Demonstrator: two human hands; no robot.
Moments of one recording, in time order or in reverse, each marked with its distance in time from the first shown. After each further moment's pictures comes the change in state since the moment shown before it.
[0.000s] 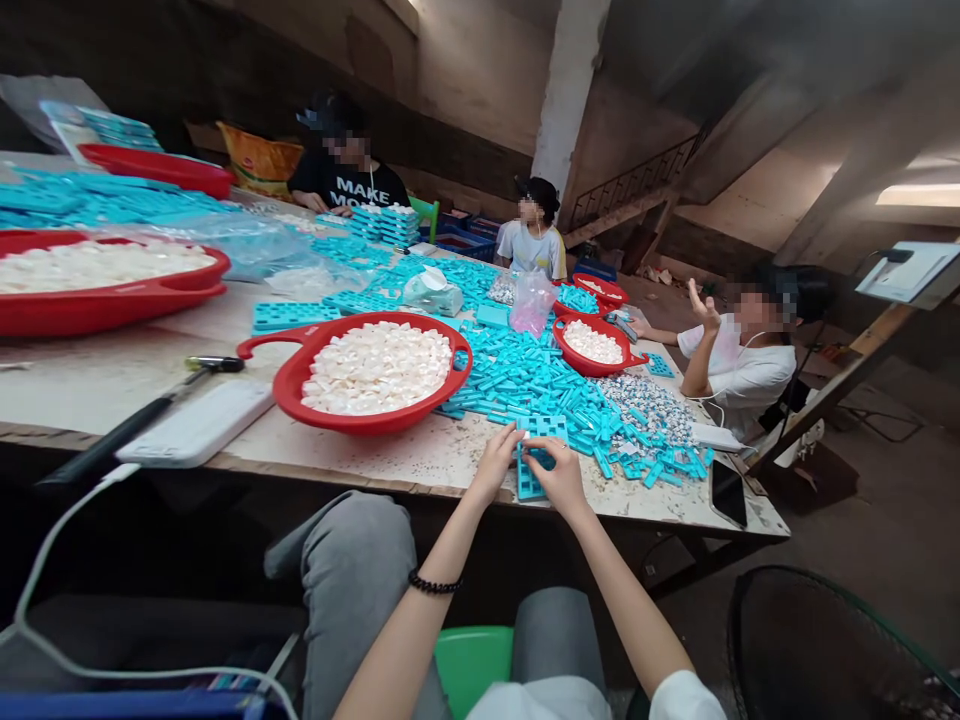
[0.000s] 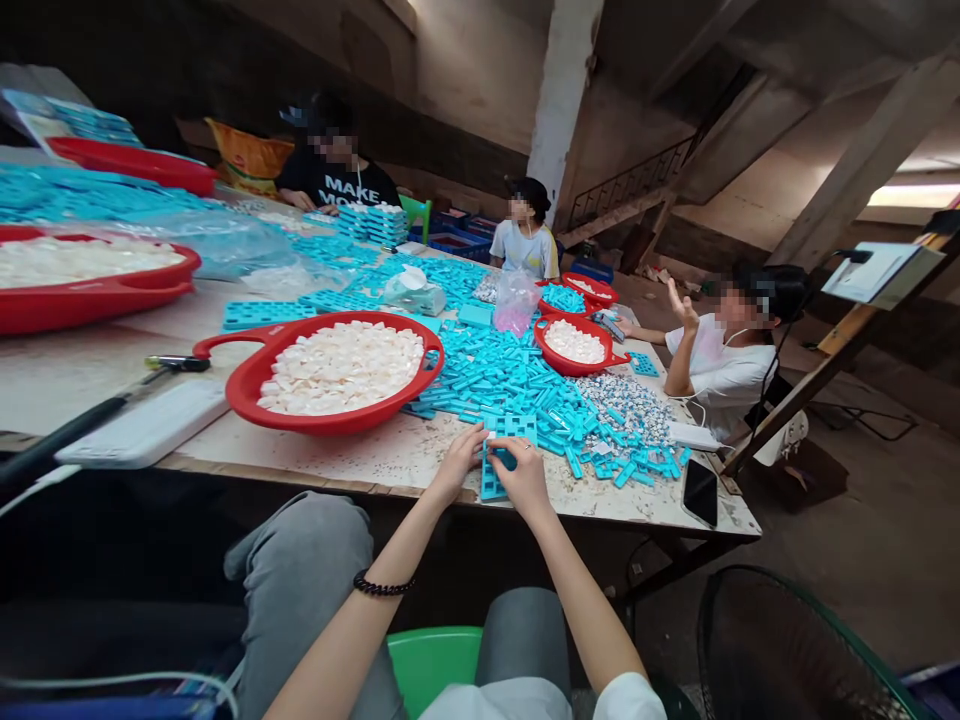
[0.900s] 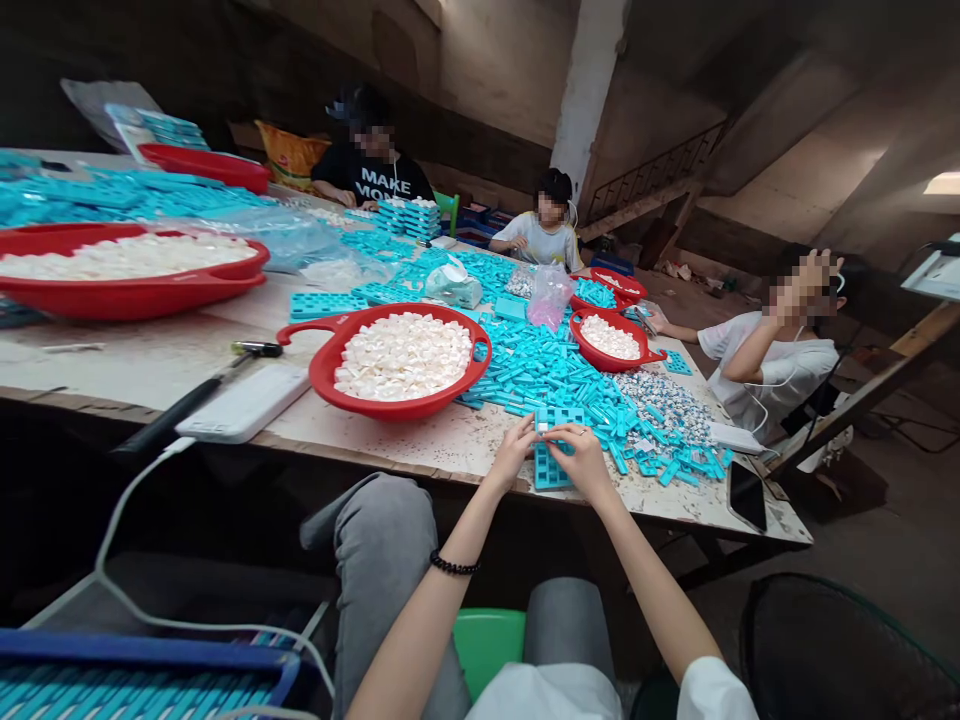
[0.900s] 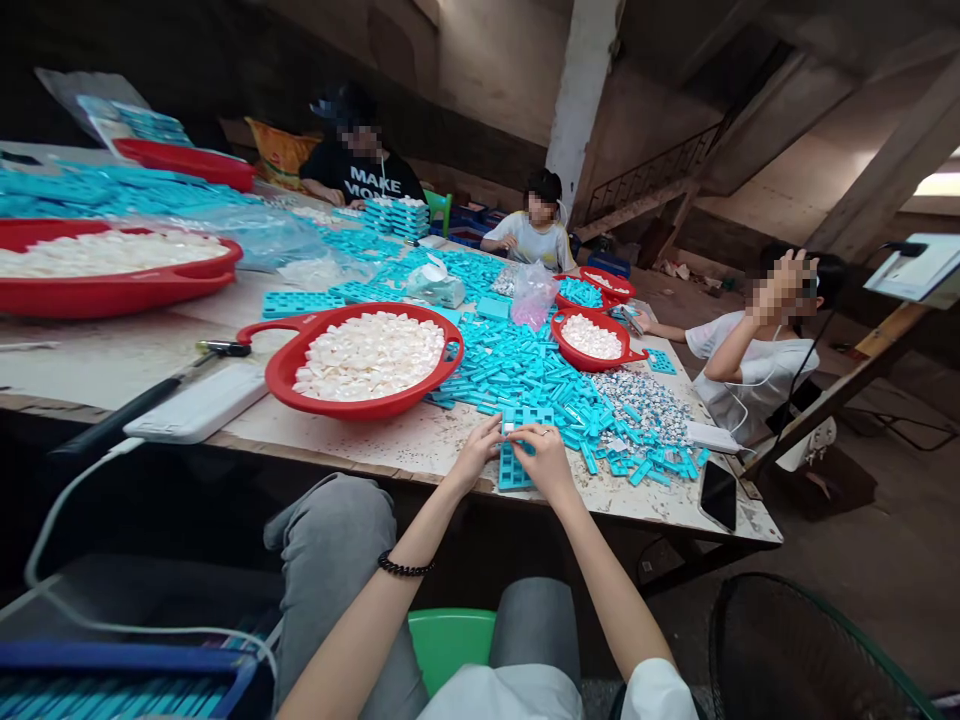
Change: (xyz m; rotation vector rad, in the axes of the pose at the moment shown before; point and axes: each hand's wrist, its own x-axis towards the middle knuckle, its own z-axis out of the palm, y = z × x) left_hand -0.010 0.011 -0.001 -0.247 -0.136 -0.055; right_hand 0.012 0.002 -0.015 -0.261 -0.098 -0.126
